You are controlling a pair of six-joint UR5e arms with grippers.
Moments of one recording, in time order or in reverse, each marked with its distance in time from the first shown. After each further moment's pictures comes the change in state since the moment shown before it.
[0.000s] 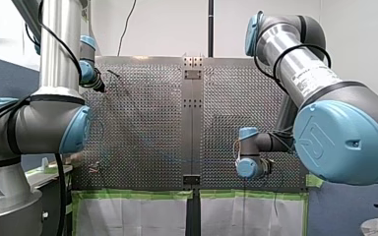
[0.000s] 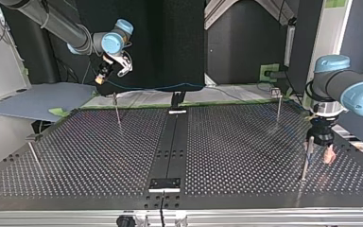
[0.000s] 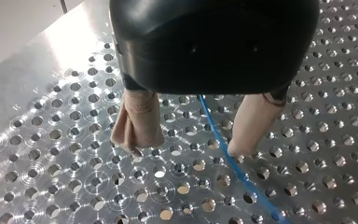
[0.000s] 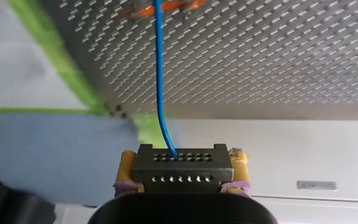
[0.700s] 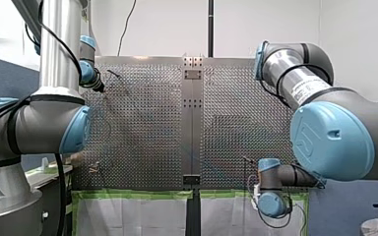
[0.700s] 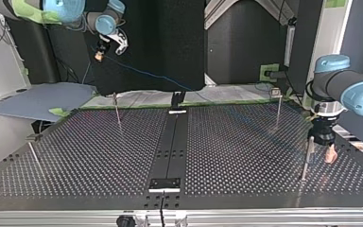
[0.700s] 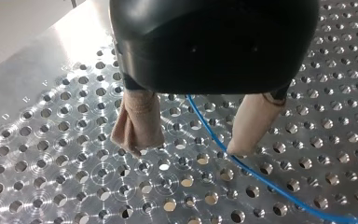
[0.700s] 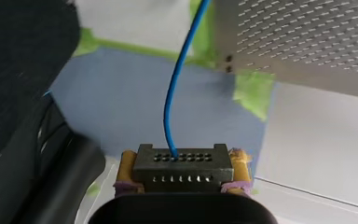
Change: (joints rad) left arm 0.001 0.000 -0.001 0.000 -0.017 -0.030; right arm -0.135 0.181 0.175 -0.181 -0.157 -0.125
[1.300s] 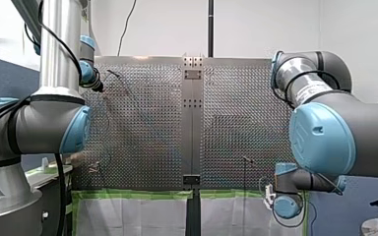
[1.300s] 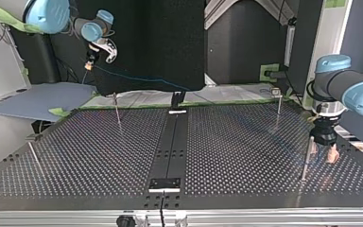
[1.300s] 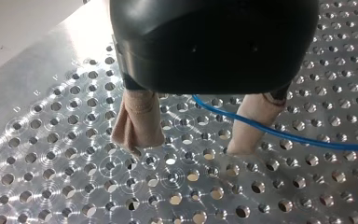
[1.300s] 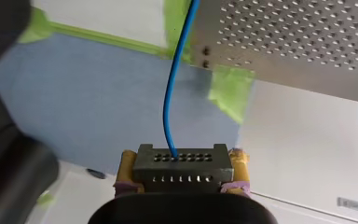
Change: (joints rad) left arm 0.006 0.000 0.000 0.002 -0.001 -0.028; right arm -0.155 0.028 -0.086 -0.089 -0.155 -0.154
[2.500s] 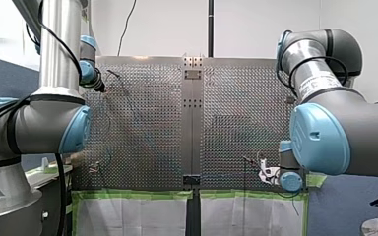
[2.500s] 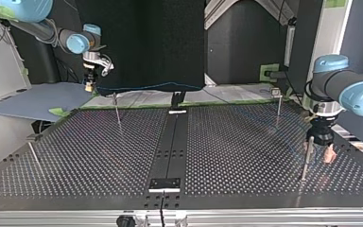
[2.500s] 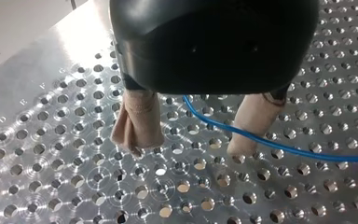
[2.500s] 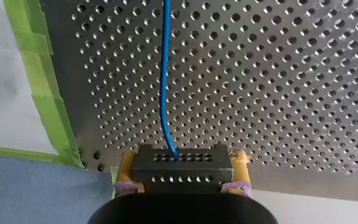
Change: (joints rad) left arm -0.014 0.000 0.000 -0.002 -0.002 0.018; right arm -0.037 -0.137 -0.061 0.067 -0.334 0.038
